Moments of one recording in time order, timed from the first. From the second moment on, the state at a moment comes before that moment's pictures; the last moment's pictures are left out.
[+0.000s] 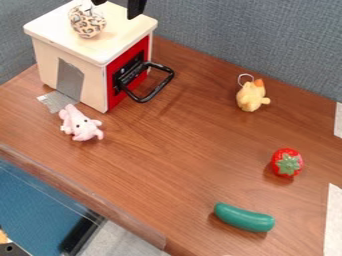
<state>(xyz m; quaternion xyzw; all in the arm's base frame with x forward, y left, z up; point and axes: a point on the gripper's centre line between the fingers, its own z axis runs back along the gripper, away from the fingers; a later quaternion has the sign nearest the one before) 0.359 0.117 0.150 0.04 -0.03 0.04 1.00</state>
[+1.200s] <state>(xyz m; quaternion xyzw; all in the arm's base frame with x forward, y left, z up) 0.269 0.141 0.068 0.03 -0.06 0.08 0.99</state>
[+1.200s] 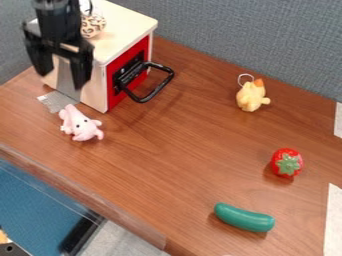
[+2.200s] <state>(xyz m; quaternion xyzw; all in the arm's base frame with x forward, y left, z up) 0.274 0.132 0.012 0.03 -0.01 0.09 1.00</state>
